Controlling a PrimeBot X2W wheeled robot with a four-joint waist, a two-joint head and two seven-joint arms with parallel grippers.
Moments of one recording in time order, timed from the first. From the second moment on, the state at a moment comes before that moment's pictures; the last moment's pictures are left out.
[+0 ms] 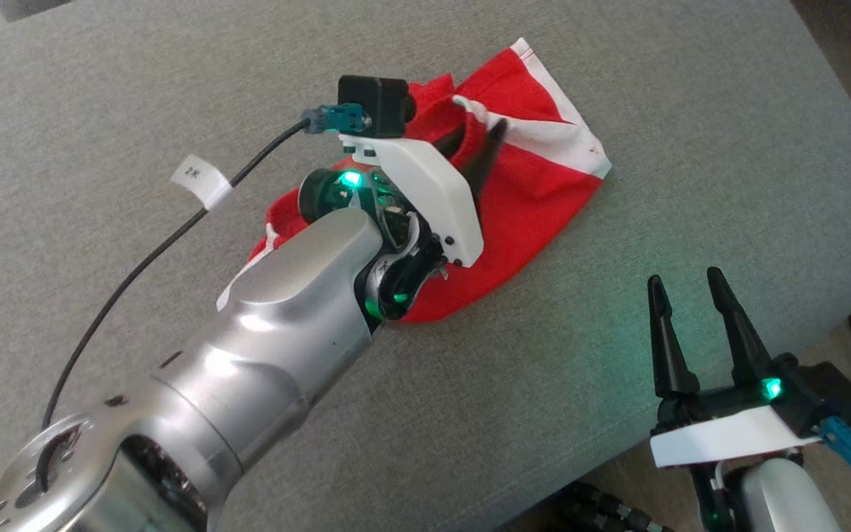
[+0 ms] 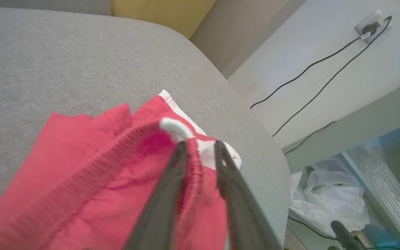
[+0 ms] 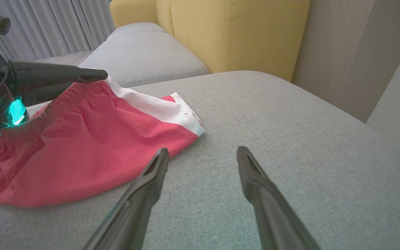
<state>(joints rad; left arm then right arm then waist) -1.01 0.05 -1.09 0.65 -1.27 0.03 0.13 -0.01 -0.04 0.09 0.13 0.17 0.13 -0.26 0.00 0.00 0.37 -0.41</state>
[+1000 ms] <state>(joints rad) -0.62 0.29 -1.25 0.29 -1.27 0.04 -0.11 0.06 -0.04 0.02 0.10 0.12 0.13 -0.26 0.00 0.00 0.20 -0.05</state>
